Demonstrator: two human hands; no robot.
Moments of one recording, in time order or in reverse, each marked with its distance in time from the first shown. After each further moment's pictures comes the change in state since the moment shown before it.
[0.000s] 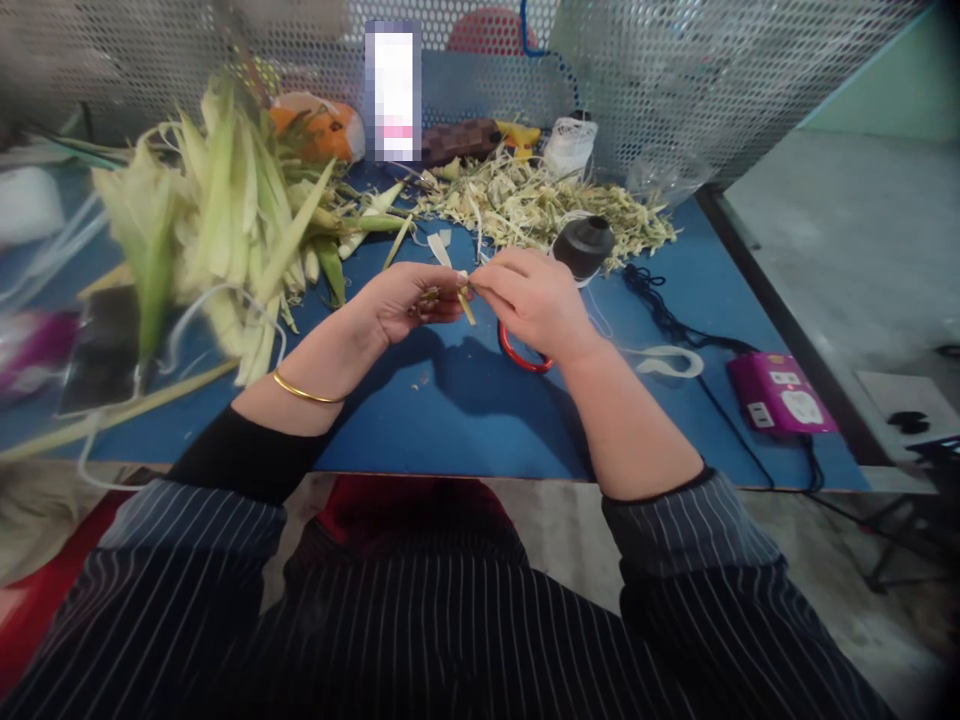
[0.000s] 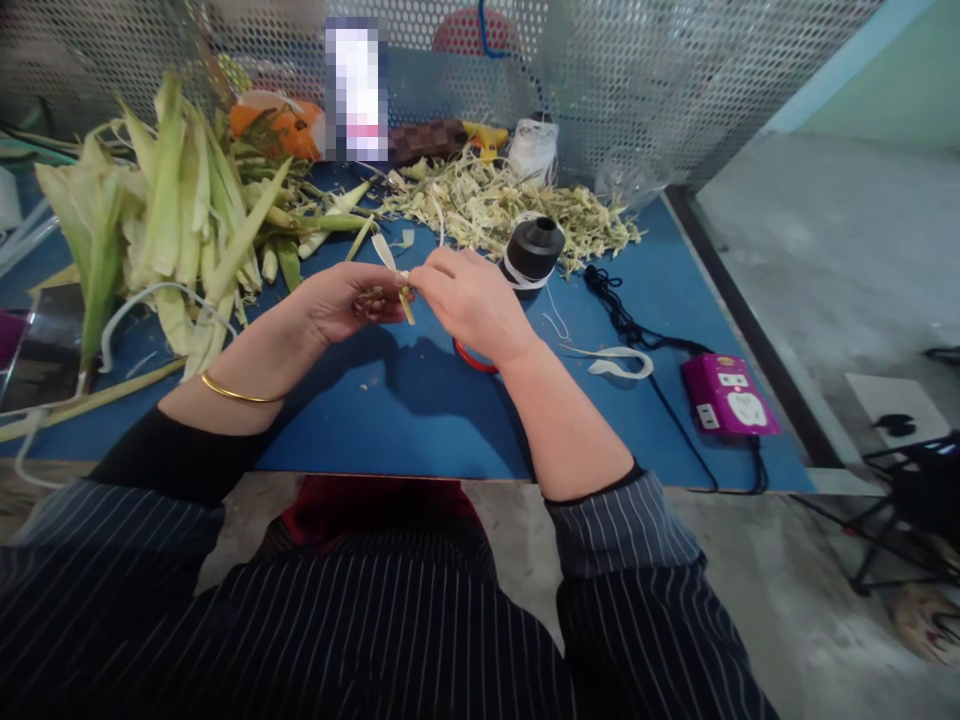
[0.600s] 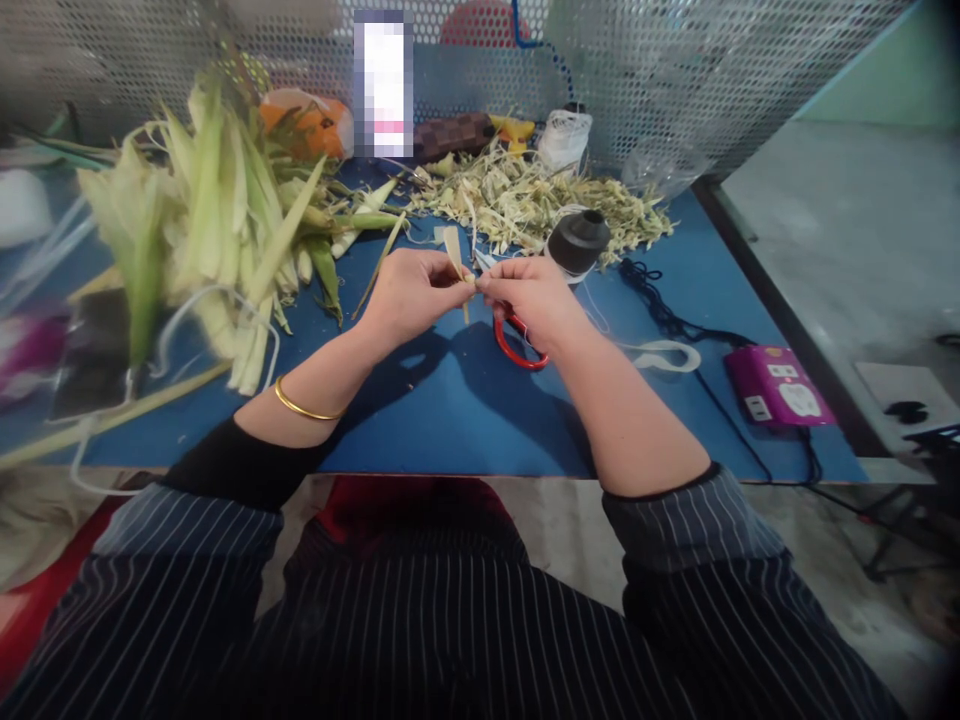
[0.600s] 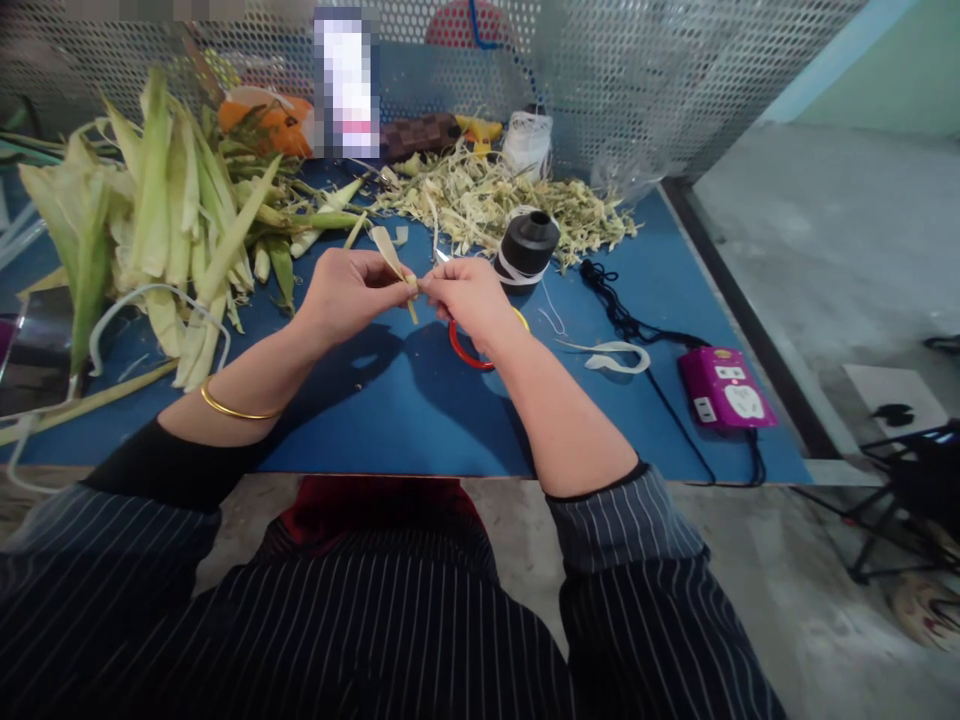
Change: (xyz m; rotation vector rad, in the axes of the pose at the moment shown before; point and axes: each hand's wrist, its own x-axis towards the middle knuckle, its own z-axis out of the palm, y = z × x) left_hand -0.006 -0.009 0.011 0.474 0.148 0.519; right_hand 0.007 -0.009 0.013 0.836 0.009 0.788
